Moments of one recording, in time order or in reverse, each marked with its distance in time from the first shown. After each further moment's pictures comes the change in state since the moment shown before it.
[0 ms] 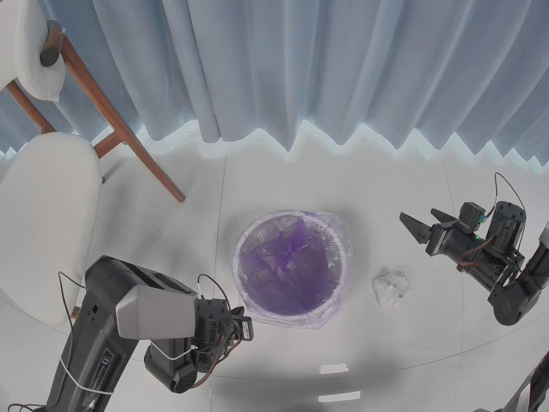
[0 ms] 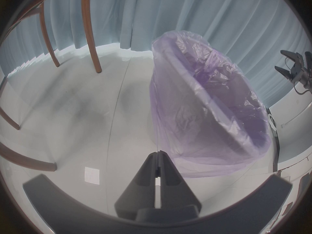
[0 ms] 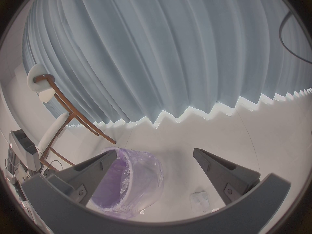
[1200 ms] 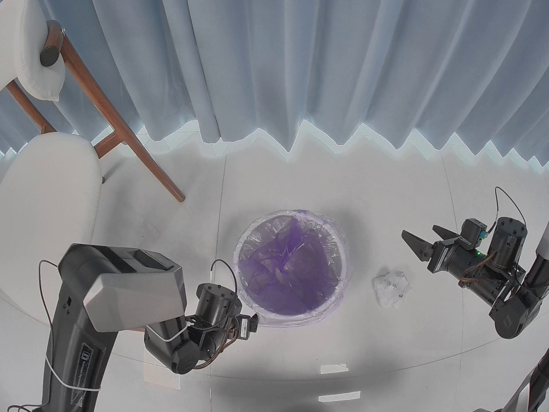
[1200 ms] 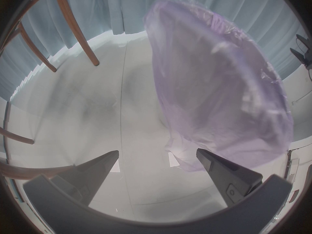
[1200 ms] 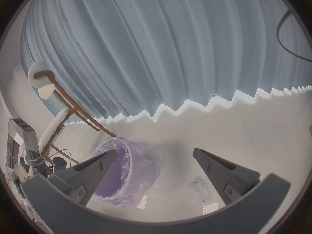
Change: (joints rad) left arm 0.017 -0.113 -0.130 0.481 0.026 0.087; right arm -0.002 0.020 0.113 -0.084 -0.001 0.002
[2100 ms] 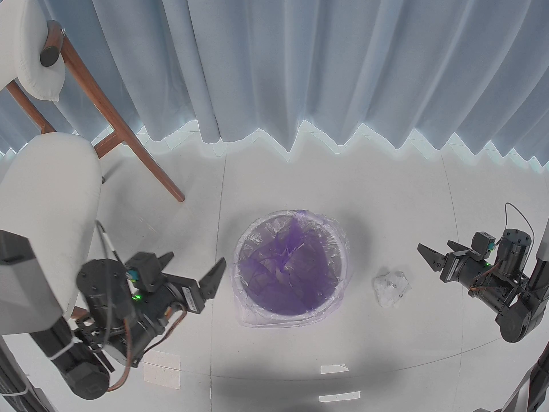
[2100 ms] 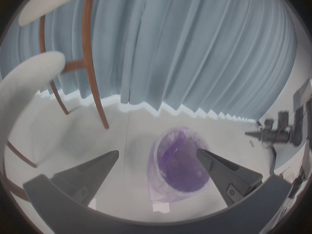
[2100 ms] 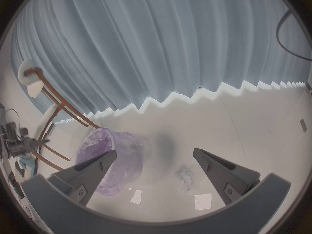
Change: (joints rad) left arm -0.011 -0.587 0.526 -0.486 -0.026 0.053; right arm -0.105 0.041 0.084 -0.039 0.001 -0.006
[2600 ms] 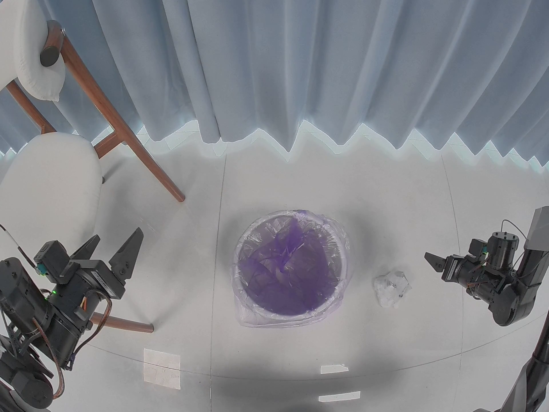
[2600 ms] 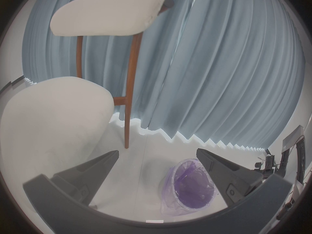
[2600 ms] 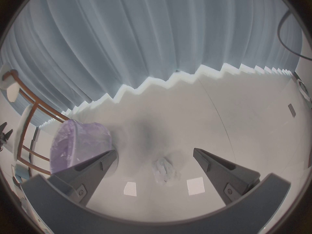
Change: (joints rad) left arm 0.167 -0.393 0.192 0.008 -0.001 -0.076; right arm -0.144 0.174 -0.148 0.146 0.002 0.011
